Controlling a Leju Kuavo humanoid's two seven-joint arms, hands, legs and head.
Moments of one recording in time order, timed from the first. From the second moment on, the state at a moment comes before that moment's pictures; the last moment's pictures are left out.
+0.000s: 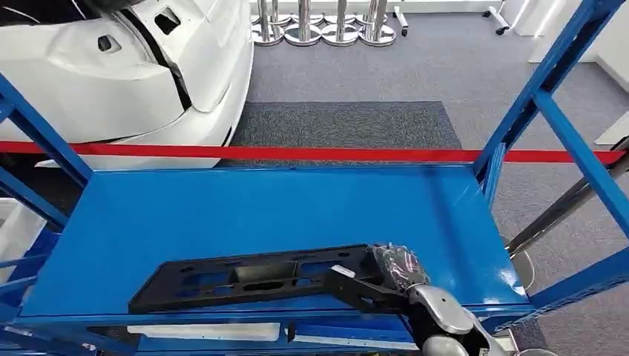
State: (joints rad) left arm -0.07 0.09 -0.21 -0.21 0.51 0.06 -0.48; right arm -0.34 -0.35 0.85 -1.72 0.61 0.32 0.69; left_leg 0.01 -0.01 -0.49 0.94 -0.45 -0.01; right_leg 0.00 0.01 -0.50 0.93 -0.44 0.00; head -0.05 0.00
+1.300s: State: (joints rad) left arm -0.07 0.08 -0.22 -0.21 0.52 0.03 -0.48; right arm -0.33 -0.29 0.90 -1.61 0.75 0.11 0.54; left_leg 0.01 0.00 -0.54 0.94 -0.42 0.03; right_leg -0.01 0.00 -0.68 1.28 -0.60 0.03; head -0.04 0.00
